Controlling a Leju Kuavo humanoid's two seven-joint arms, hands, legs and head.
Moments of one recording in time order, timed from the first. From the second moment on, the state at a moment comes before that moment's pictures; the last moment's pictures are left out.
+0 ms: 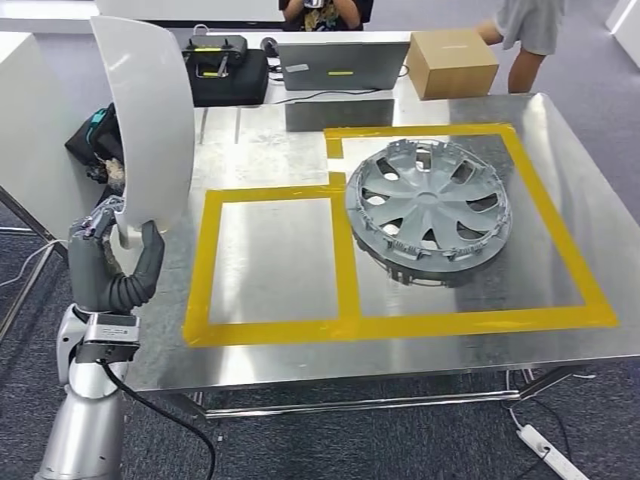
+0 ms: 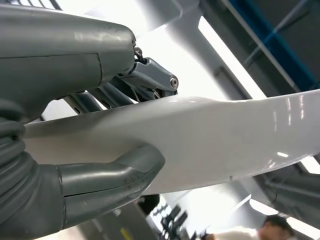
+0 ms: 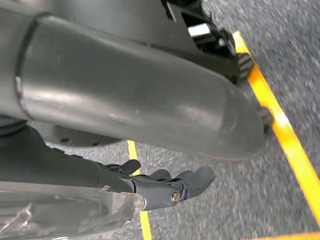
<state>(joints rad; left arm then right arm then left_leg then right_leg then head) -0.17 -0.14 -0.22 -1.72 -0.47 0.20 -0.60 -0.14 0.27 -1.13 -0.22 0.86 -0.20 0.03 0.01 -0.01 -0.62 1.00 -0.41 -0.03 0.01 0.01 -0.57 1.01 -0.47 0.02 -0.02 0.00</state>
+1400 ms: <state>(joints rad) -0.52 -0.19 -0.57 -0.76 -1.14 0.26 -0.09 -0.16 0.27 -1.01 -0.22 0.90 -0.16 0.10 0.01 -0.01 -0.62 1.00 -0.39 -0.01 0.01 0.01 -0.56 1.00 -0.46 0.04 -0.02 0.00</state>
